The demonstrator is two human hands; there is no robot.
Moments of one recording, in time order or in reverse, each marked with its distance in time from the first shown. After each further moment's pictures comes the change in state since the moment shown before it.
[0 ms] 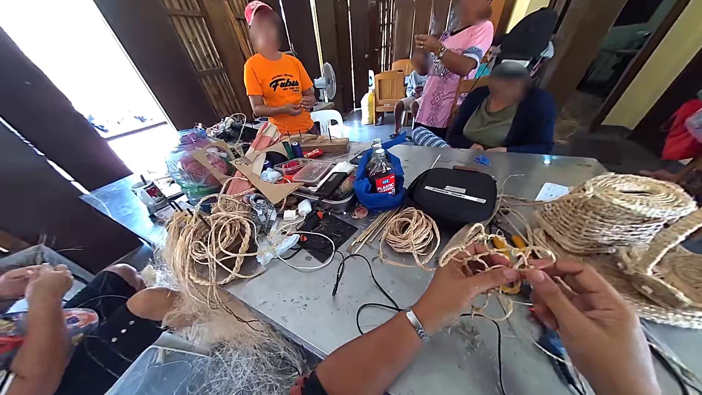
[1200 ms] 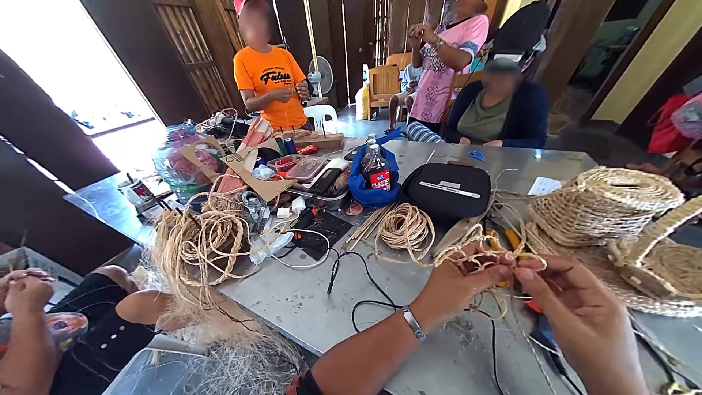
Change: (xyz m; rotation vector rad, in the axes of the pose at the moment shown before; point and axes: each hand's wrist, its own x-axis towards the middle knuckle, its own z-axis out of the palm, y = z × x) left_hand -0.001 -0.005 0.000 0.037 -0.021 0.035; right_hand -0.001 0.005 0.002 -0.023 0.007 -0.101
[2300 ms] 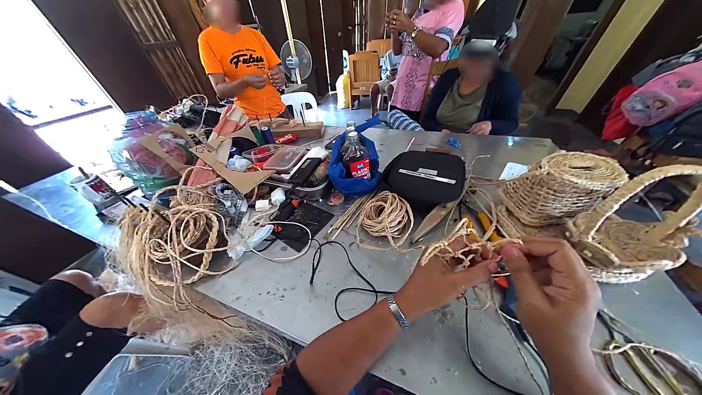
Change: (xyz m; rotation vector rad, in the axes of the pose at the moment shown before) left_hand -0.004 -0.002 0.007 0.187 -0.119 0.052; right_hand 0.000 -0.002 -0.001 -0.269 0.127 -0.233
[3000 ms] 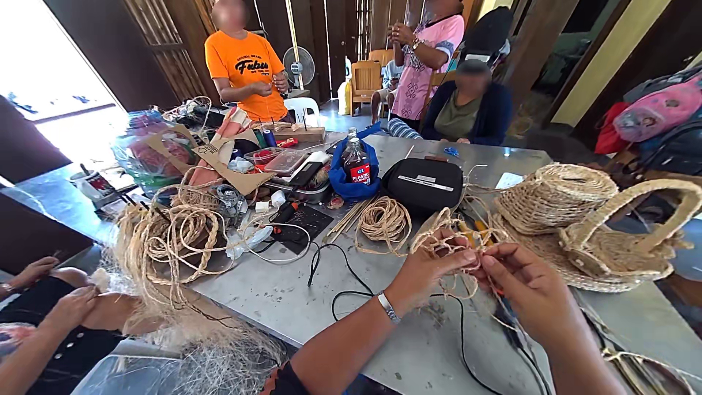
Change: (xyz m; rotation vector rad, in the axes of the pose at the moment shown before) left_hand 0.005 -0.003 -0.010 -0.362 0.139 -0.133; right_hand 0.003 0.005 -0.008 0.346 -0.267 0.450
